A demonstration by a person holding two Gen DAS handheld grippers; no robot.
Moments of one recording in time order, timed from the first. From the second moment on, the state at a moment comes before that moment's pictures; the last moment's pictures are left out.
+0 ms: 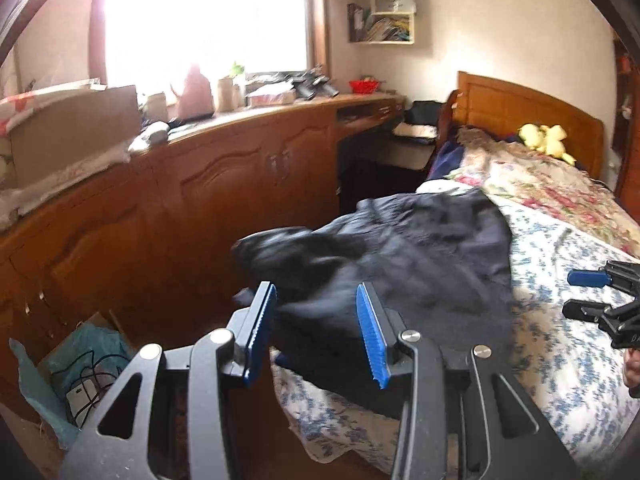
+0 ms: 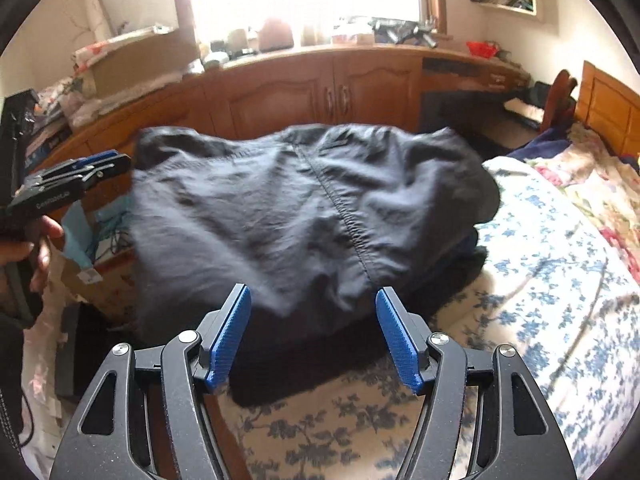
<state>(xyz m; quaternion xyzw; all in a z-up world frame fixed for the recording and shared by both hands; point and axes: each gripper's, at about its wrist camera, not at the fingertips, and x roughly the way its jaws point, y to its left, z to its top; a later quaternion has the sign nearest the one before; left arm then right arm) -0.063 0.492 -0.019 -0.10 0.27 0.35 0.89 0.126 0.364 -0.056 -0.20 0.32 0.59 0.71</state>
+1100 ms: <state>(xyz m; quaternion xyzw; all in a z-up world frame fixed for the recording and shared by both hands) 0.021 0.153 0.031 -0.03 0.23 0.09 0.97 0.101 0.004 0.016 -0.11 0.26 0.44 0.85</state>
